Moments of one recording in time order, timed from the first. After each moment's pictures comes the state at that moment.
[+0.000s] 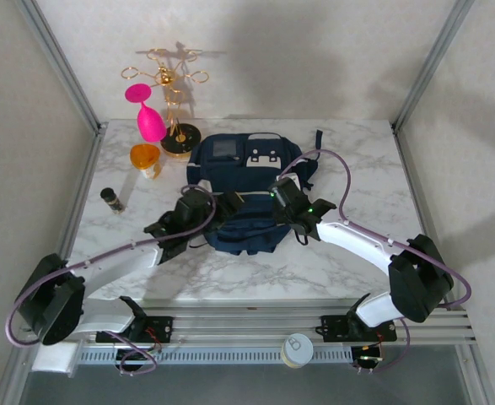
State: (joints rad) left arm -0.72 1.32 0.70 0.18 0.03 -1.33; right arm 0.75 1.46 0.97 -0.44 0.39 0.37
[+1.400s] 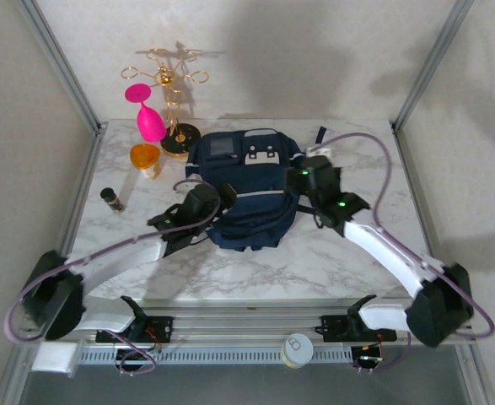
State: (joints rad) left arm -0.70 1.25 0.81 -0.14 -0.36 -1.13; right arm 0.54 1.22 0.98 -0.29 0.46 0.30
